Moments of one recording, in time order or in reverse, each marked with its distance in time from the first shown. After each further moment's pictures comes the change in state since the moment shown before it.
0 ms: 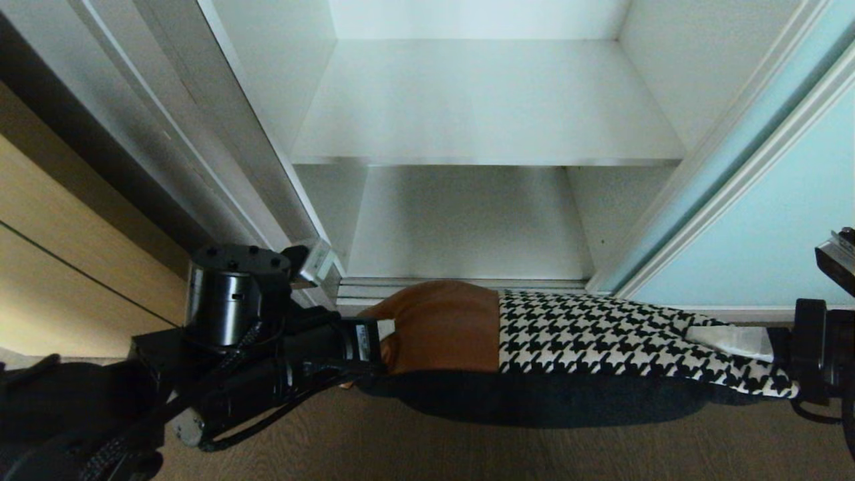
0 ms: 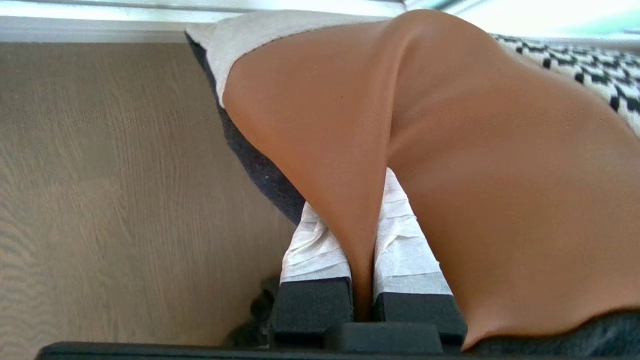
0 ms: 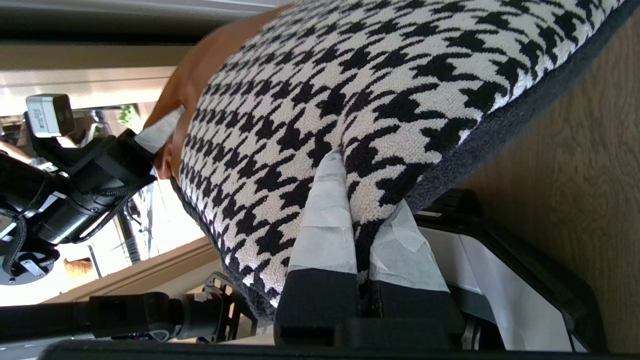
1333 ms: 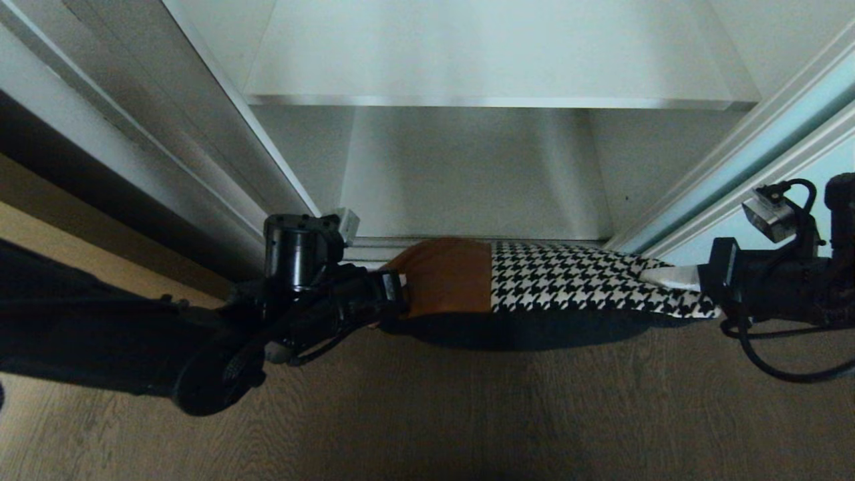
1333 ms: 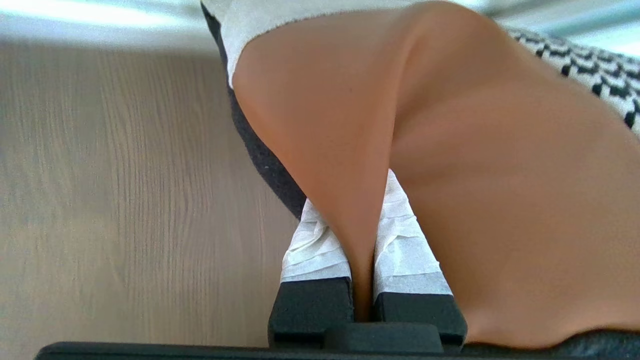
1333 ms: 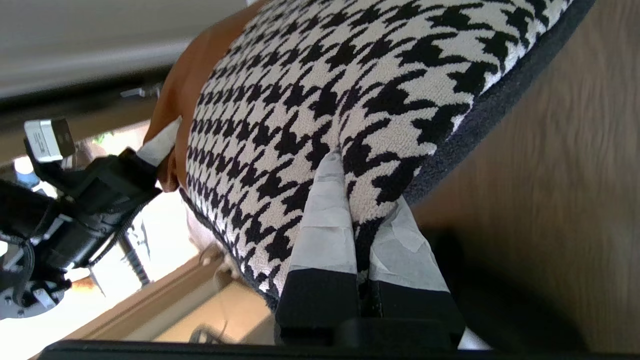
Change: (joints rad) left arm 0.100 0.268 -0.239 -0.113 0.002 0.022; right arm -0.033 0.323 -0.216 -0.134 -0.003 -0.012
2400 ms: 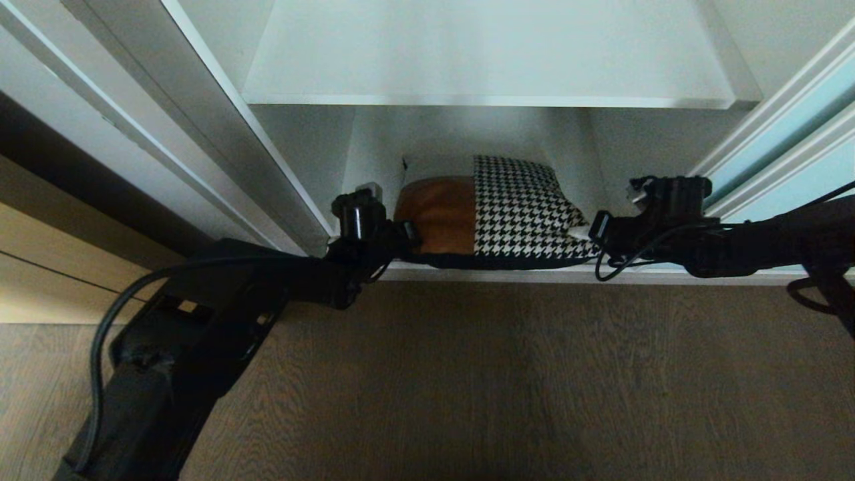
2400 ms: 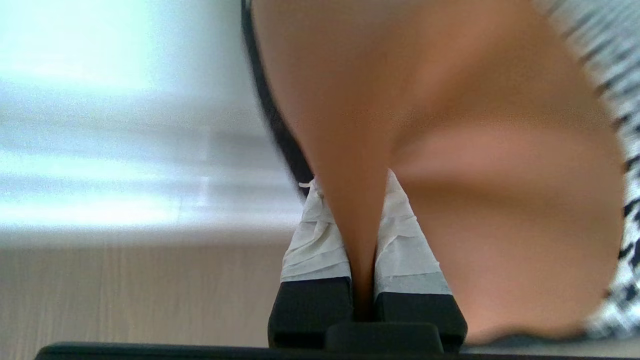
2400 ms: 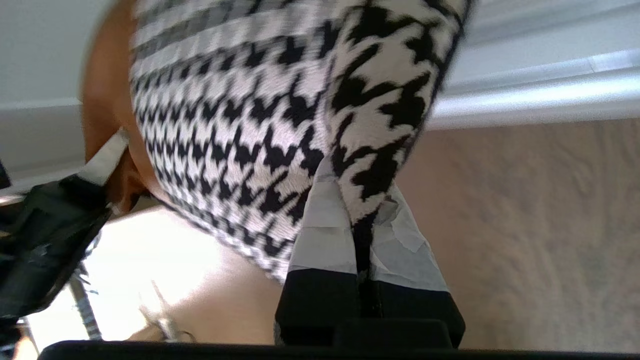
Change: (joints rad) left arm 0.174 0.705 -0.975 0.055 -0.025 0.043; right arm -0.032 0.827 -0.793 -0.153 -0.029 -0.035
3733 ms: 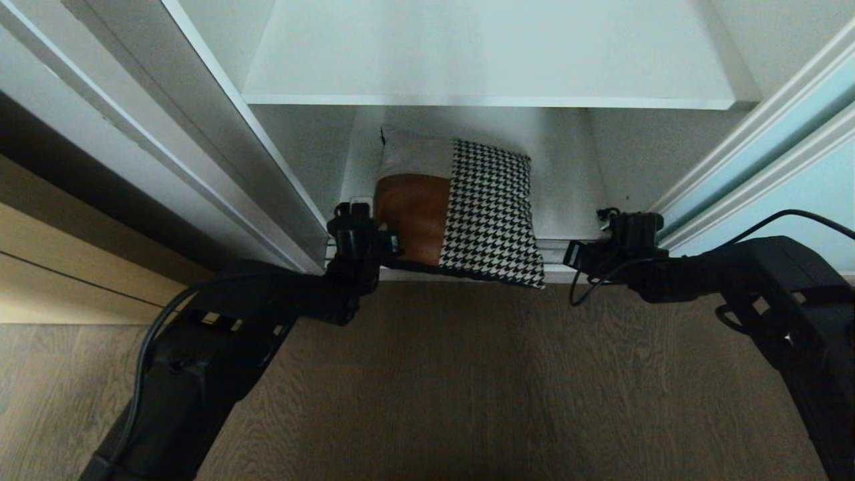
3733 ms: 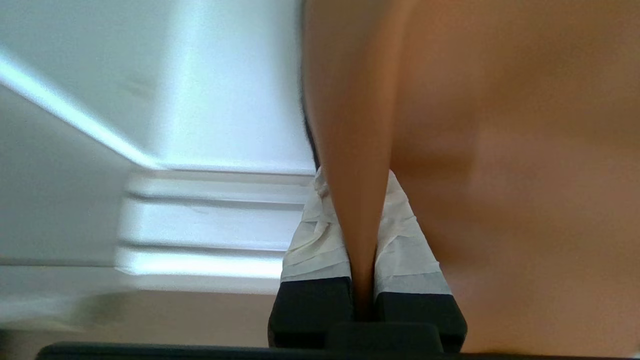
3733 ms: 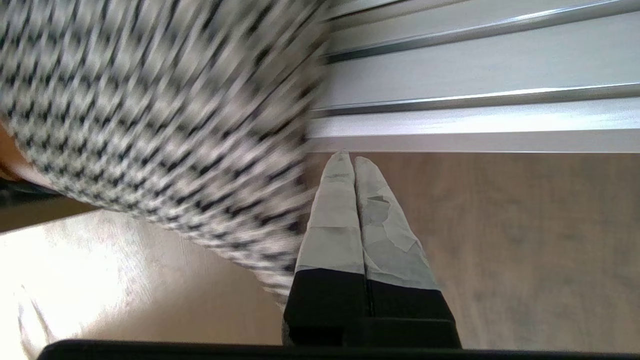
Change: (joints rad) left arm 0.046 0.106 -0.037 -0.205 0.249 0.321; right arm 0.025 0.237 -0.169 -0.078 -0.134 -0.133
